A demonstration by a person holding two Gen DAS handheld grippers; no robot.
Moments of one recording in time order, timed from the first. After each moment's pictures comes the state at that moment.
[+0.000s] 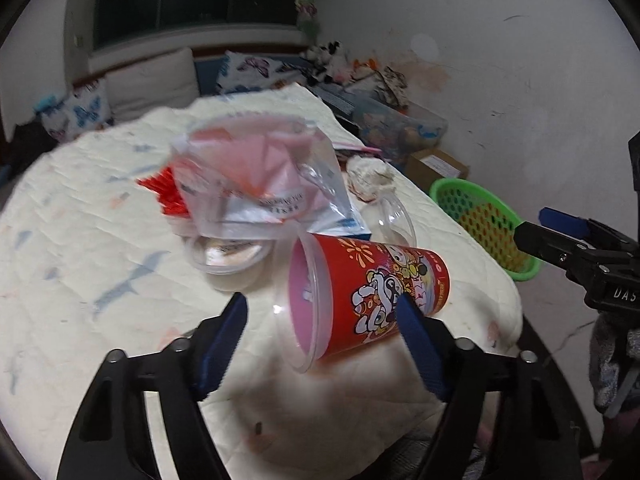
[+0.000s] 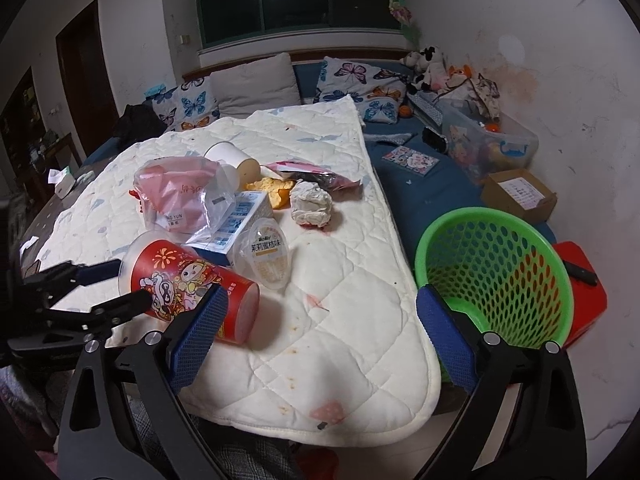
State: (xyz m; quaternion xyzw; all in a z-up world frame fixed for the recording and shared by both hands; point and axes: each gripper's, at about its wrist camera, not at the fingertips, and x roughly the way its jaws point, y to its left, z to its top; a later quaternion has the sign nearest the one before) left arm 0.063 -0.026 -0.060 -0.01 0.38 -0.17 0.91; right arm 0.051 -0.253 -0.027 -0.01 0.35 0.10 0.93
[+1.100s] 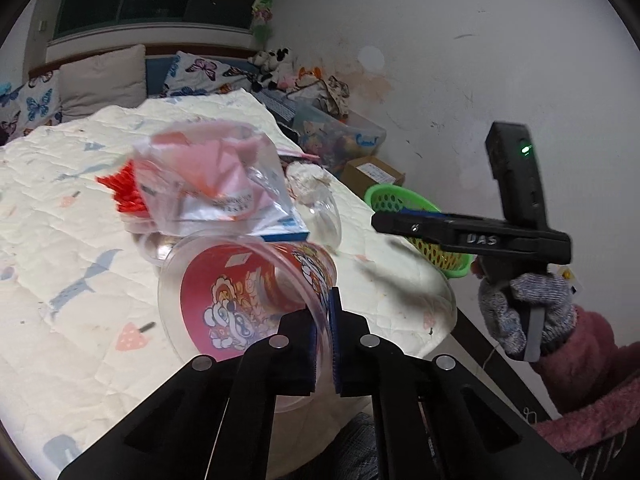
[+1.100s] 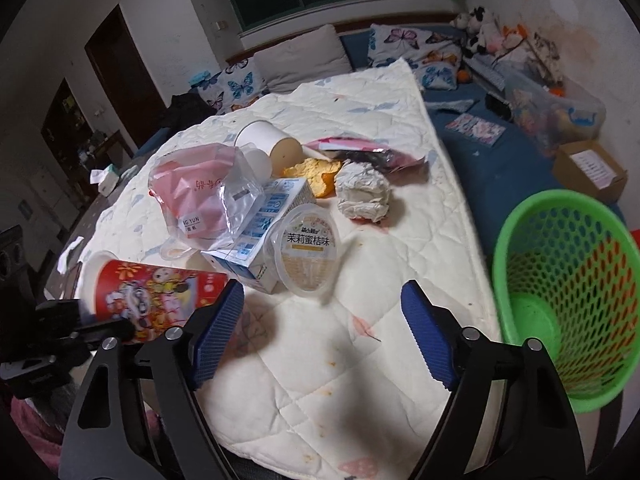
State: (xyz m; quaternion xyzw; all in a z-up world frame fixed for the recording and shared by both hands) left arm 0.038 -0.010 -0.047 -0.06 0.36 -0.28 0.89; right arm 0.113 -0.246 -0.058 0.05 0.40 0.22 0.89
